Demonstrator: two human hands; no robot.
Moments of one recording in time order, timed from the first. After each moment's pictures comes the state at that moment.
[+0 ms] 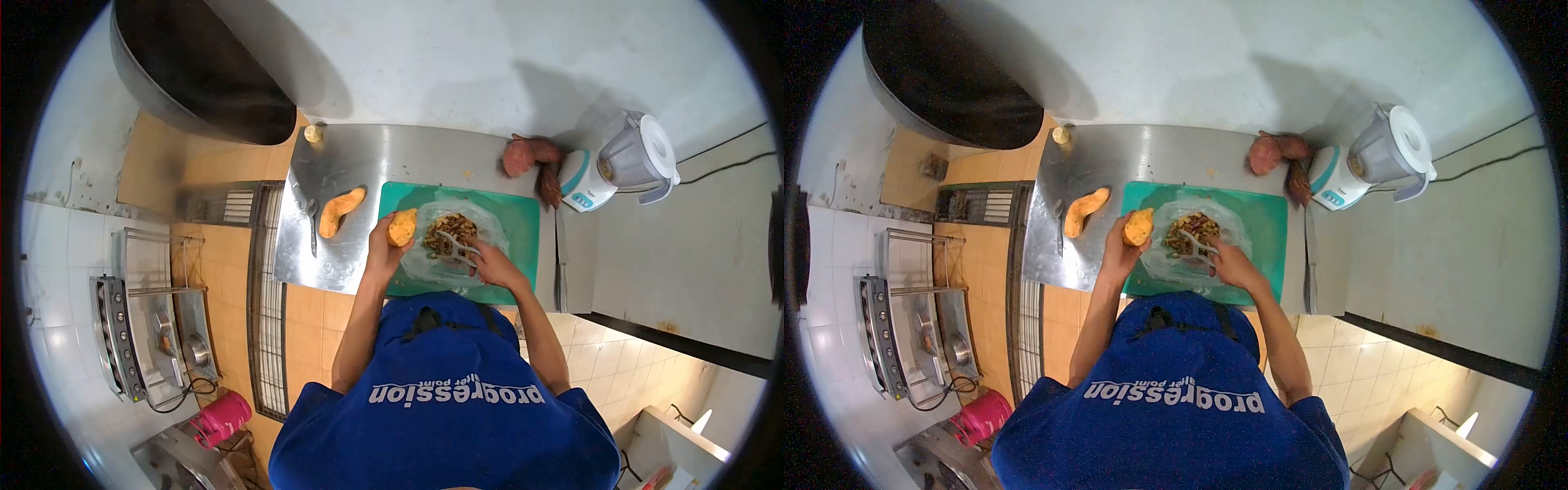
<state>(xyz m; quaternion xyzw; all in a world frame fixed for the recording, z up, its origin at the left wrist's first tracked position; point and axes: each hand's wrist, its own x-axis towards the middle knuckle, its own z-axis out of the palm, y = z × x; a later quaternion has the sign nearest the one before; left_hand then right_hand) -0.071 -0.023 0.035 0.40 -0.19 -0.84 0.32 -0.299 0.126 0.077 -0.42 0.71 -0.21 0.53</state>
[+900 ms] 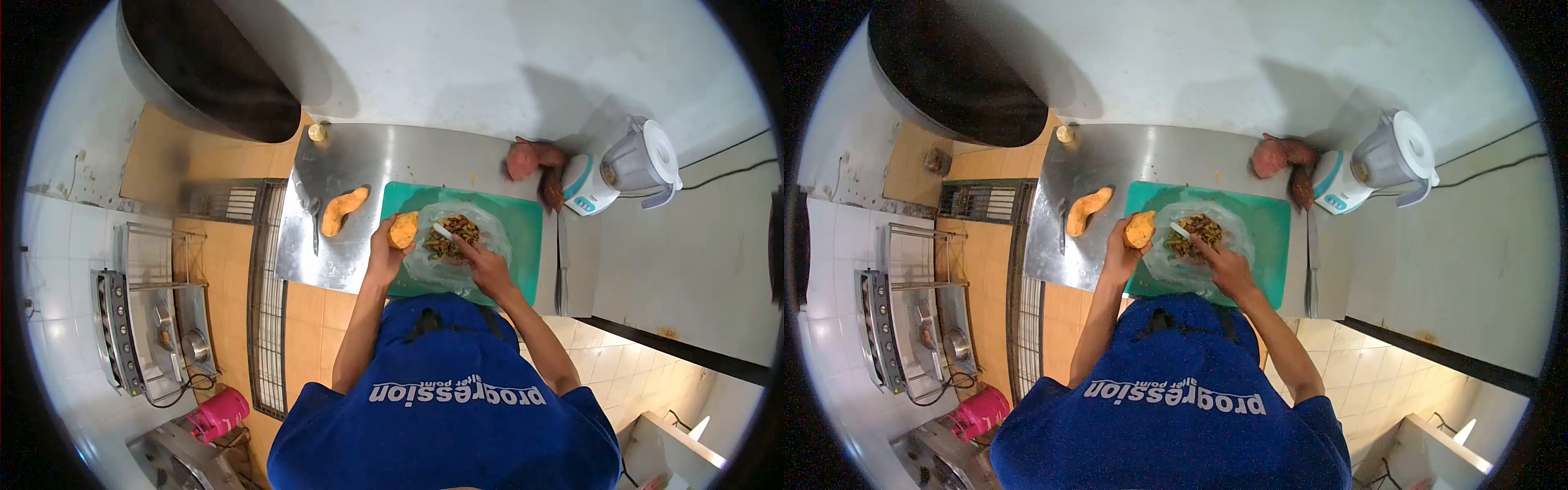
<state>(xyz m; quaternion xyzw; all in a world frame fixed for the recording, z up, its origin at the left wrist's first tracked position) -0.071 -0.017 0.049 0.42 -0.19 -0.83 0.31 -0.284 0.141 0.029 -0.66 0.71 -0.18 0.17</state>
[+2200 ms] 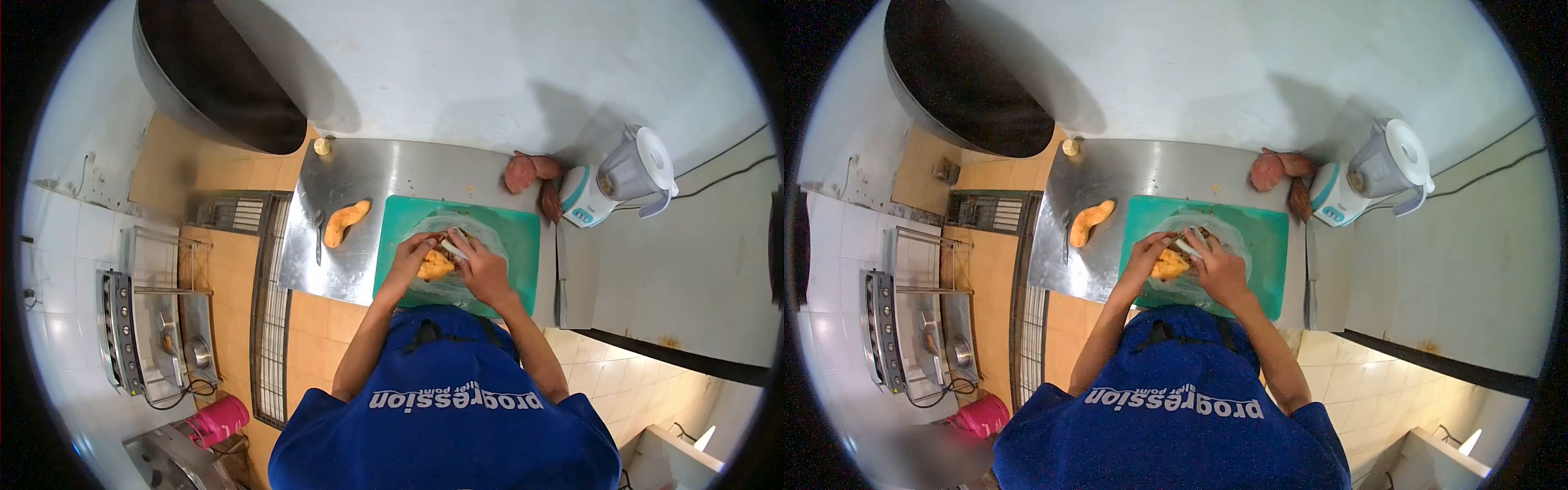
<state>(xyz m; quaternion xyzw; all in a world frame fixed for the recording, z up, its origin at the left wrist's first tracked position) -0.098 0.007 0.075 0.39 -0.54 -0.72 0.23 -0.268 0.118 0.105 -0.64 0.72 -0.25 0.13</state>
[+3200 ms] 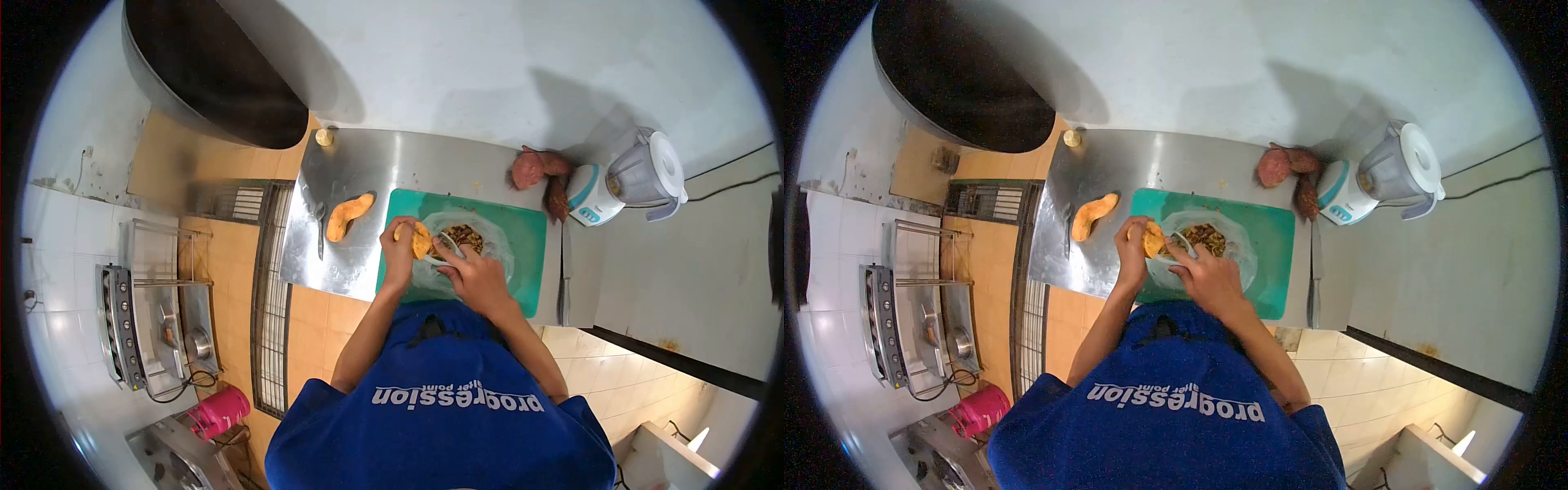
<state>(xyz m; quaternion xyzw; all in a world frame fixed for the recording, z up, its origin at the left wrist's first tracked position) -0.101 -0.004 0.081 0.46 -0.50 -0.60 0.43 -0.241 0.115 0.136 -0.67 0.70 -0.23 0.13</state>
